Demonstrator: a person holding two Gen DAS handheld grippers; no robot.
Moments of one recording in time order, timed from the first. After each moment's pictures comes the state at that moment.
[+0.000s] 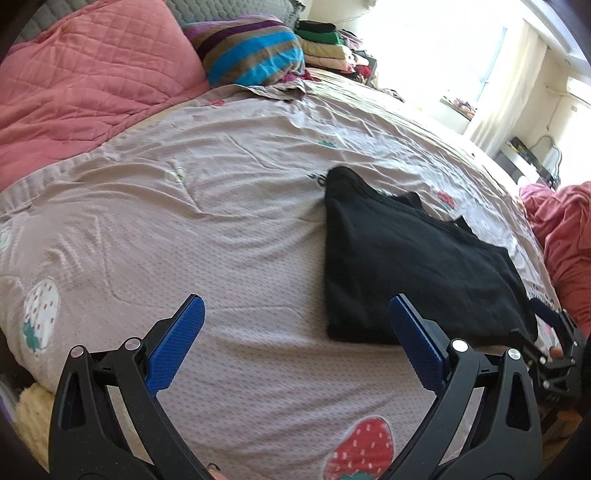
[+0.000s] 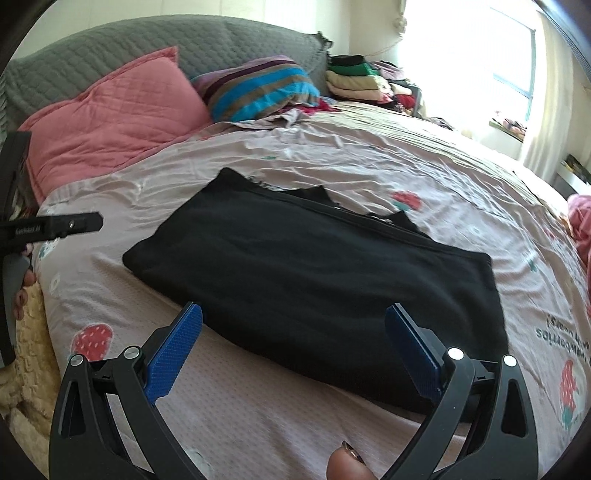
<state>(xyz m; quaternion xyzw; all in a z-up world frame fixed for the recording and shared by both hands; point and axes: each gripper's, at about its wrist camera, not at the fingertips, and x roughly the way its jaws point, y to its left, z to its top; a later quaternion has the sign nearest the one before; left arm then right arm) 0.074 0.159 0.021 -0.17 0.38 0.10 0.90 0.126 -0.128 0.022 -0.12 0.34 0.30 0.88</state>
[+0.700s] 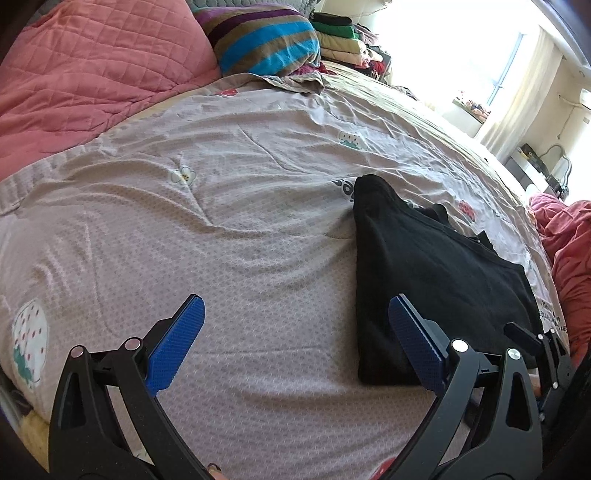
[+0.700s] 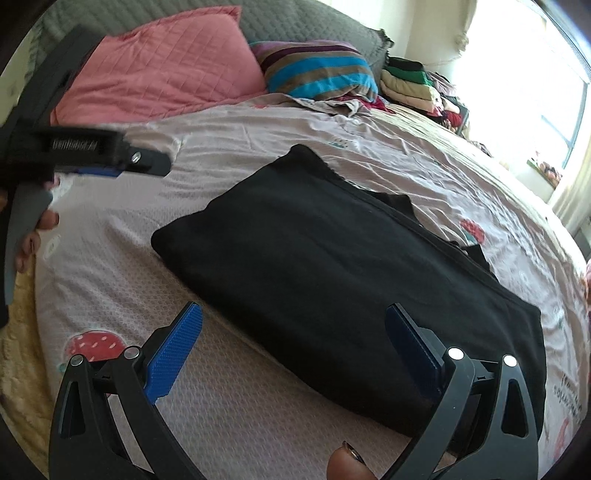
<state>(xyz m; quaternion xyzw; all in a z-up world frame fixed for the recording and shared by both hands) 0.110 0.186 0.006 -0.18 0.40 0.11 0.89 0.120 -0.032 -0.010 -0.22 0.33 0.34 0.85</state>
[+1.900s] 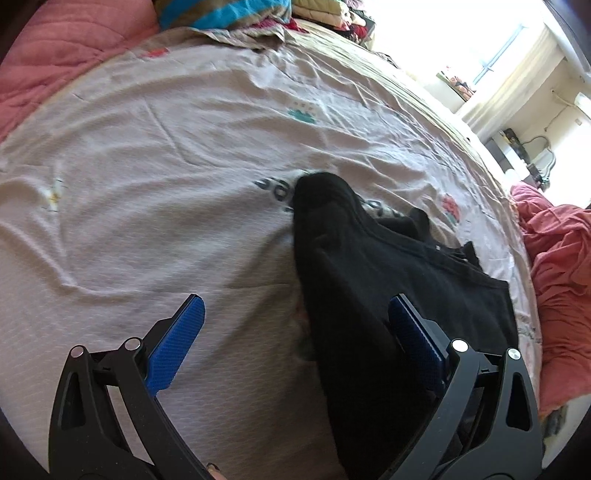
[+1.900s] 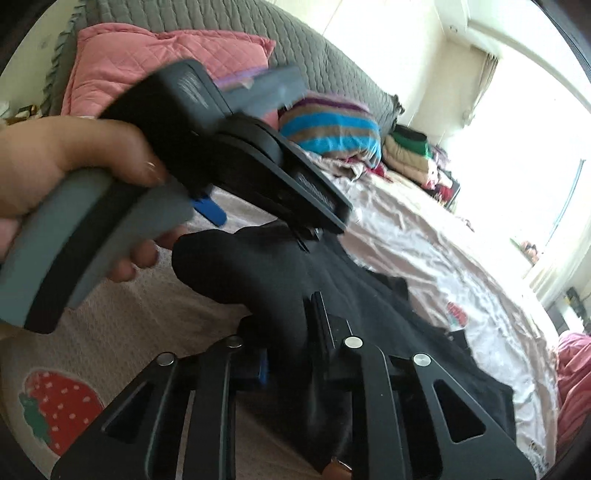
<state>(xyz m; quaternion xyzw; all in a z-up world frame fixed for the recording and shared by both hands) 0.223 0.165 -0.018 -0.24 0.47 0.02 0.85 0.123 -0.003 -0.006 -0.28 0.19 0.34 0.88</state>
